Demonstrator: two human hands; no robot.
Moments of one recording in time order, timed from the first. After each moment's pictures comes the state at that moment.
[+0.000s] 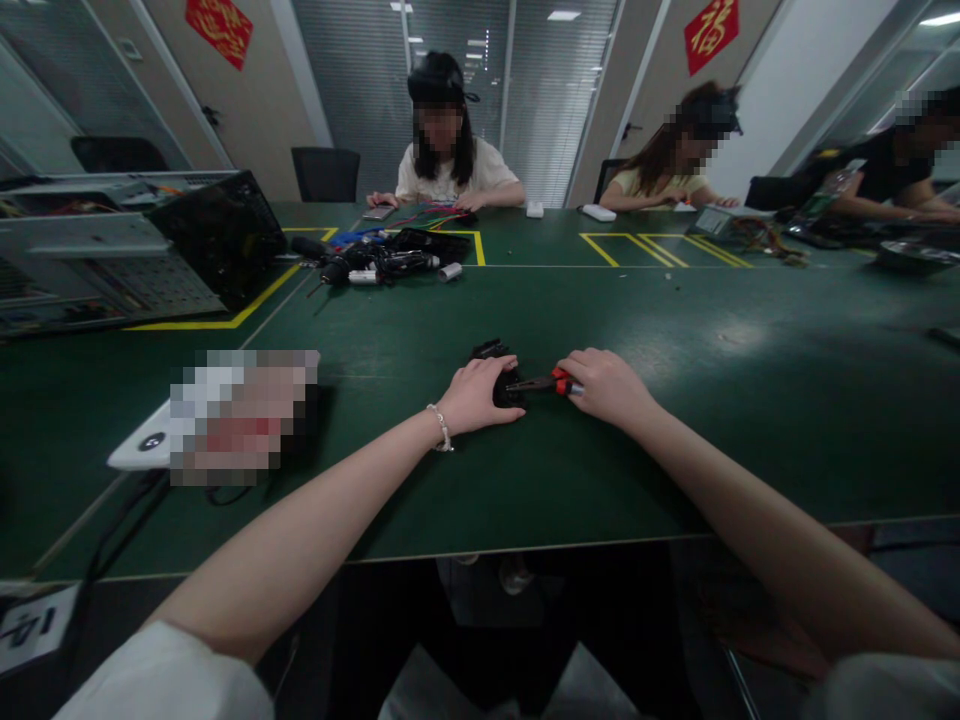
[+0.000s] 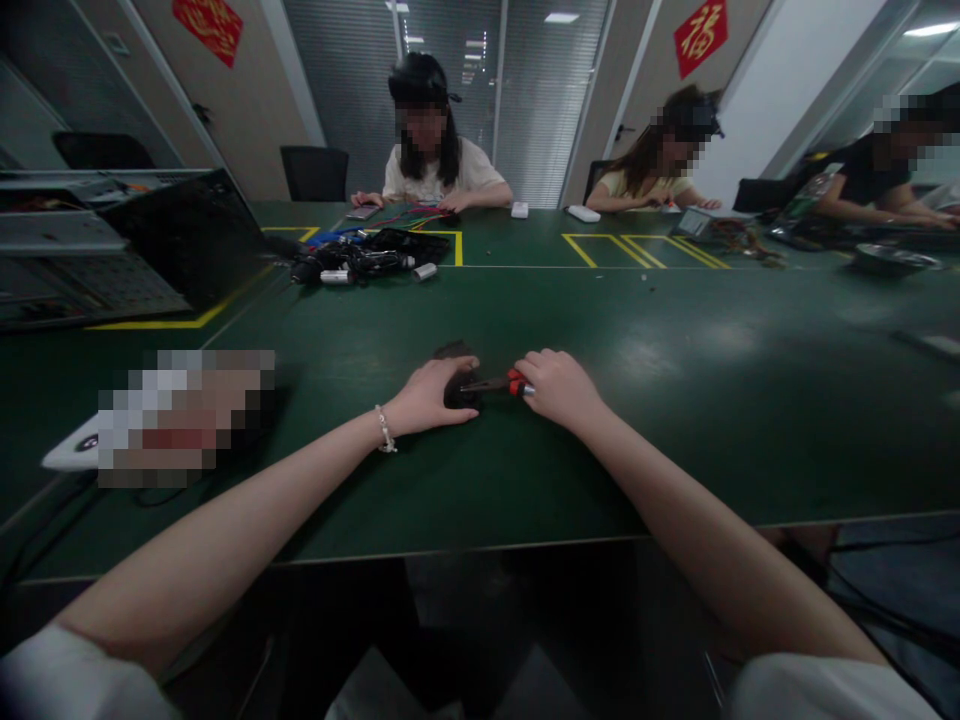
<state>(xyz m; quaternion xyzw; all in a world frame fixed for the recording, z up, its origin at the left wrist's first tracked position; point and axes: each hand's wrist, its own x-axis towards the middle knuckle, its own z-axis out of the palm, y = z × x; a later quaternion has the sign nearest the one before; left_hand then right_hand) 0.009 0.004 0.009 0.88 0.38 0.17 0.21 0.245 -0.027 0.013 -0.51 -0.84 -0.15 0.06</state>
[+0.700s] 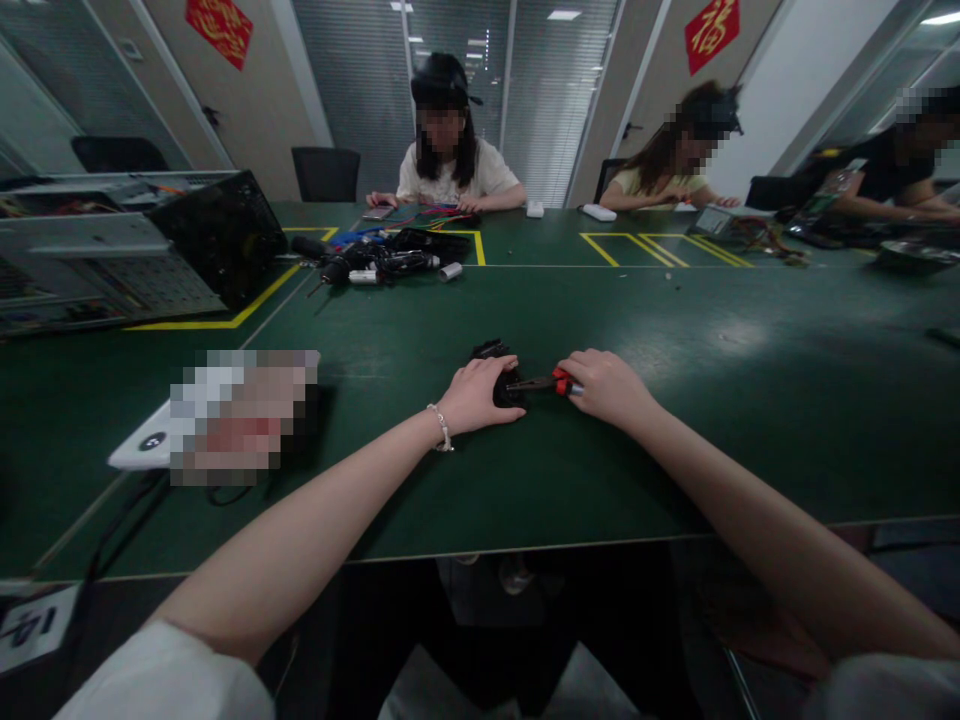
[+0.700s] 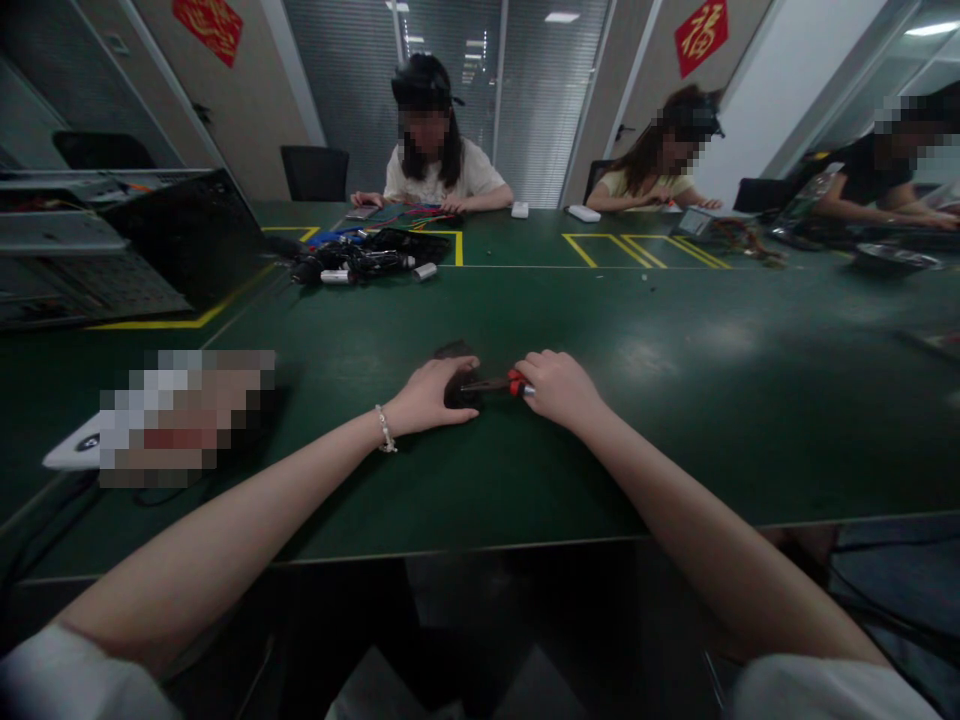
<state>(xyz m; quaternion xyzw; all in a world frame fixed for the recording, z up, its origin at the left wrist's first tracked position) 0.010 0.005 0.007 0.88 0.38 0.17 0.20 0.244 -0.026 0.013 -0.52 -0.84 -0.15 0.05</state>
